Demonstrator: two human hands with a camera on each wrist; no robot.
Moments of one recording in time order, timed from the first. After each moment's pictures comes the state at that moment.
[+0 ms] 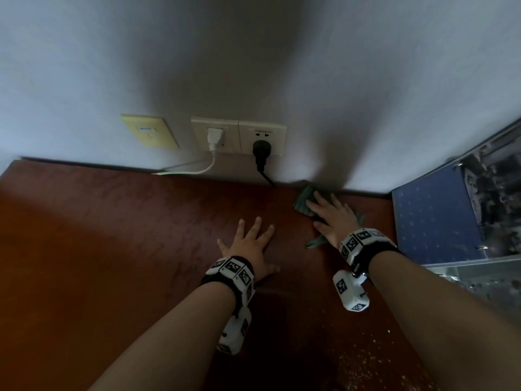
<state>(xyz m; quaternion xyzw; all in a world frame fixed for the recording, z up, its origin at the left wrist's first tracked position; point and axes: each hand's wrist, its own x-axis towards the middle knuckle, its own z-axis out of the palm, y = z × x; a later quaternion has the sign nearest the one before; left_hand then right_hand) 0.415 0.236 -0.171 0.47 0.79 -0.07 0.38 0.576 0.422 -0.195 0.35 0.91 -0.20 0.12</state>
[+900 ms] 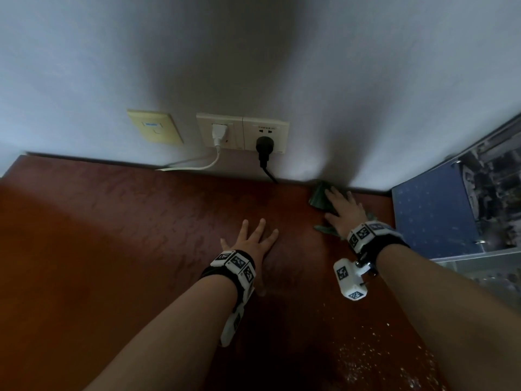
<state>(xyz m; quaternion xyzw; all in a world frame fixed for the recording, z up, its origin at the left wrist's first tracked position) 0.411 0.230 -0.167 0.52 0.73 -0.18 0.41 0.581 0.428 -0.185 0.45 0.85 -0.26 0.10</state>
